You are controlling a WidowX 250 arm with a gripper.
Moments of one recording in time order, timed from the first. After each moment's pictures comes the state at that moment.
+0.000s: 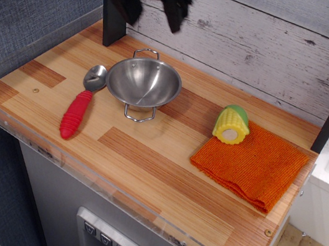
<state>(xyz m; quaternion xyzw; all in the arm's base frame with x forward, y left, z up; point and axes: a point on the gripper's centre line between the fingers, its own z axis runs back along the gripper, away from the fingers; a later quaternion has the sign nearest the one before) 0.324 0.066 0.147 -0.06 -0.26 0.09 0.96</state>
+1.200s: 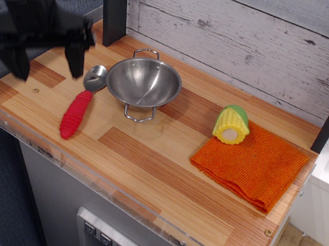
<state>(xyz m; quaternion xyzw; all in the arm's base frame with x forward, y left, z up) 0.228 0.121 0.098 0.01 -0.16 0.33 0.93</state>
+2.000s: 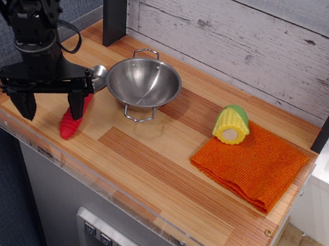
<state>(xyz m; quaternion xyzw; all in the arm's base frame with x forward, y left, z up) 0.238 0.133 0.028 0.01 -0.10 0.32 0.94</state>
